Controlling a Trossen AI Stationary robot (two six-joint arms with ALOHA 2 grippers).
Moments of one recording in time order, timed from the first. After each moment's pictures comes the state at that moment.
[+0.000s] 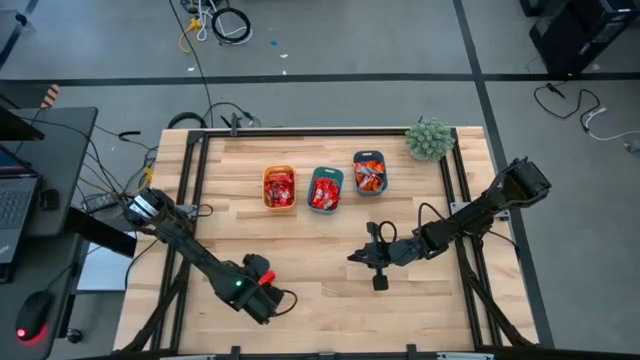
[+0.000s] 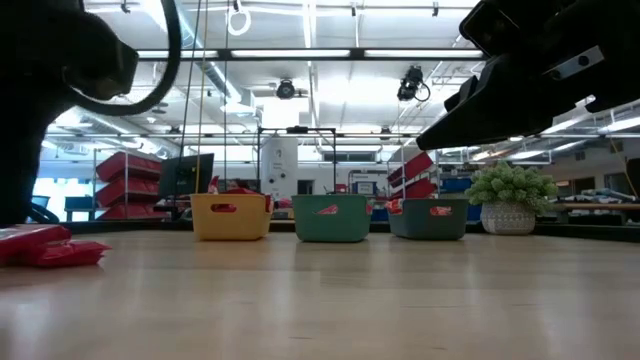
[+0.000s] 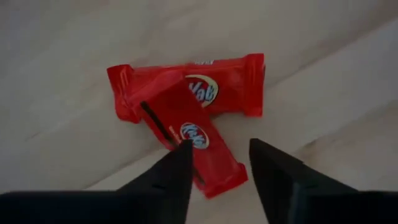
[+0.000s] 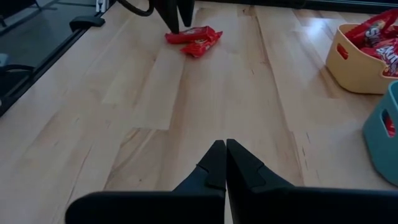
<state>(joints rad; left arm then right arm) -0.68 1.79 1.18 -0.93 -0.19 -1.75 0.43 1.53 0.53 0.51 0.34 0.15</state>
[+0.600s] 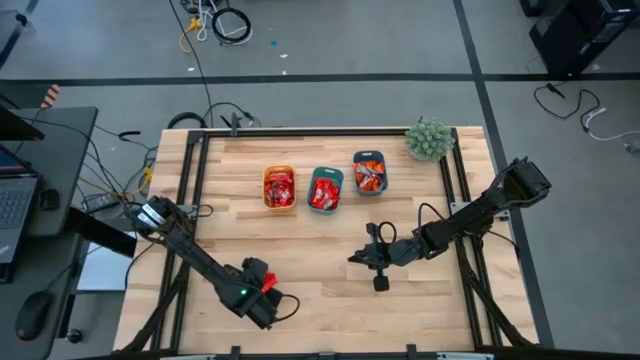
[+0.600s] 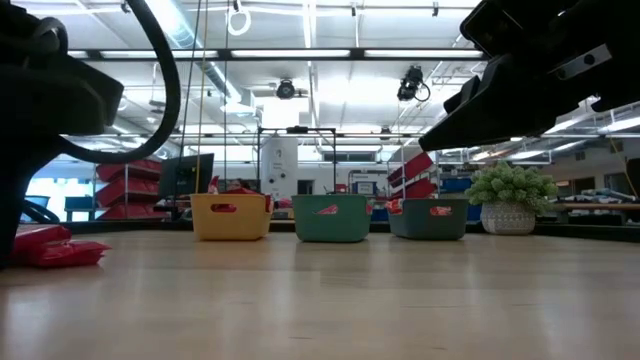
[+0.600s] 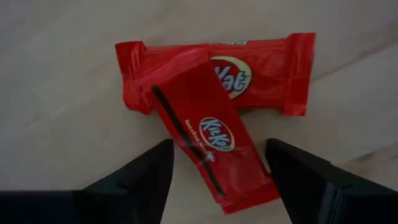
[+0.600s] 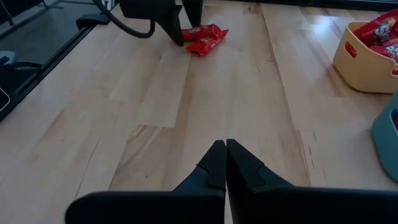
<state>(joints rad) -0.70 1.89 1.18 -0.94 -0.17 -1.83 0.43 1.53 0.53 0.50 0.32 0.15</state>
